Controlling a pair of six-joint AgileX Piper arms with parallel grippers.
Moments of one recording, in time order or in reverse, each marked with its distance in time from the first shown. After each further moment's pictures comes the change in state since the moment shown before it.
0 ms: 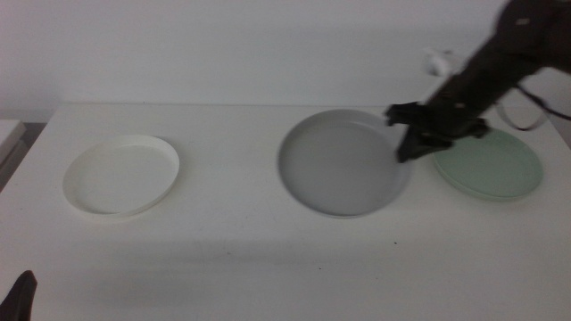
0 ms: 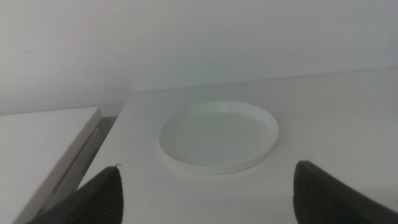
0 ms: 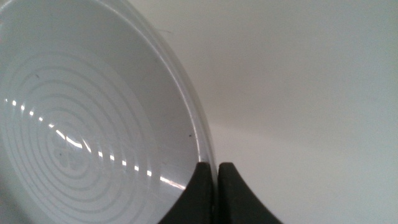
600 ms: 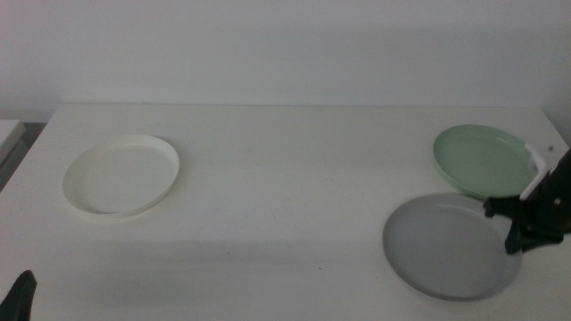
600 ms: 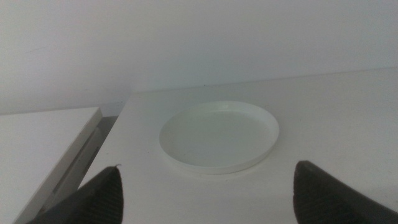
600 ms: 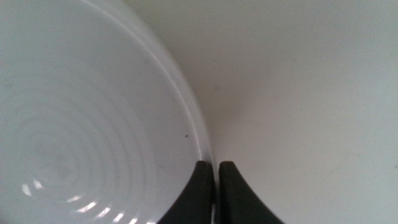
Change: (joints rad) left arm 0.002 0.000 0.000 0.000 0.000 0.000; right arm -0.238 -0.143 0.546 -0.212 -0.202 0.082
